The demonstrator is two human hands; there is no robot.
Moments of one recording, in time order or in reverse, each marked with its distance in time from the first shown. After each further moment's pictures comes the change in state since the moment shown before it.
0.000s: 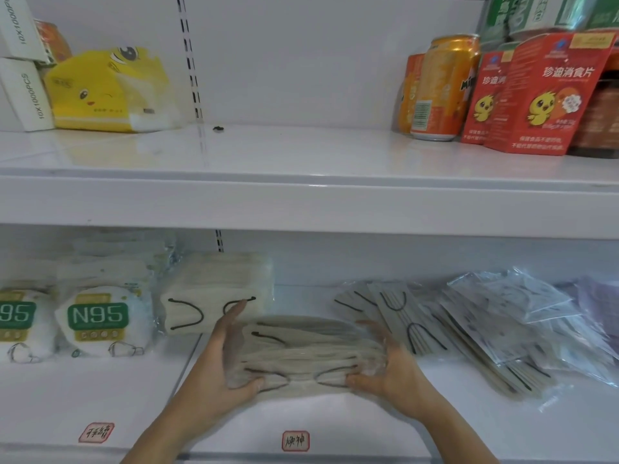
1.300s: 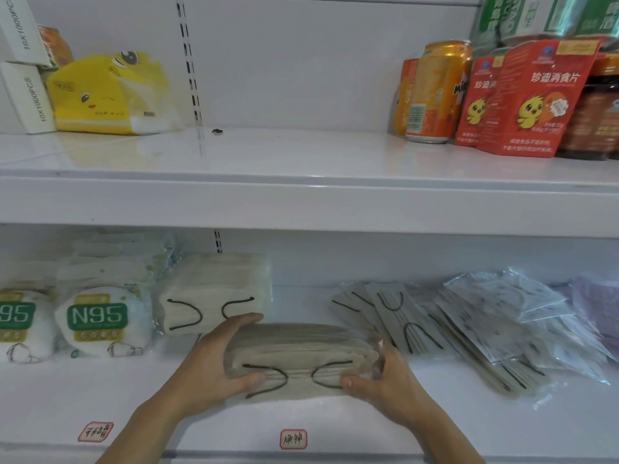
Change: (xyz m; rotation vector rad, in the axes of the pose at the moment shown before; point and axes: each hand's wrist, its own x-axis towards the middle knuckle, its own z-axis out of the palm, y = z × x) left_hand 0.018 -0.006 -0.015 0.284 -0.141 0.035; right_hand -0.014 -0.007 0.008 0.102 -0.031 0.040
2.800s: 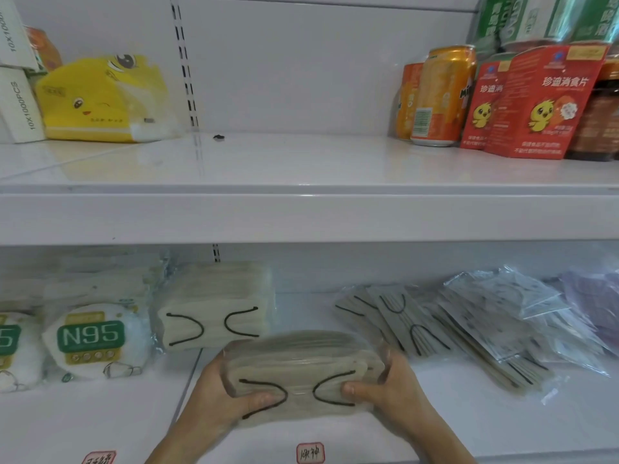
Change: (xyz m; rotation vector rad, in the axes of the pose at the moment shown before) left_hand -0.011 -0.015 0.020 -0.596 0.090 -0.139; right_hand 0.011 0.018 0.025 0.317 0.089 0.037
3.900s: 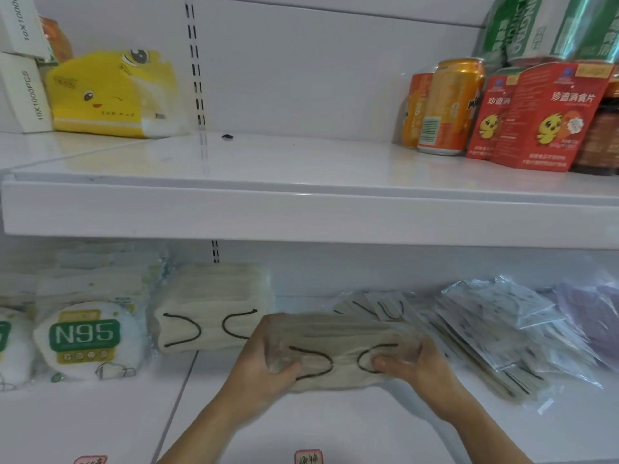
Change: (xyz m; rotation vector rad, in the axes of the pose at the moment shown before) left_hand 0.036 0.025 0.046 0.032 -0.037 0.134; right_hand 0.015 -0.028 -0.051 -0.261 0.113 -0.090
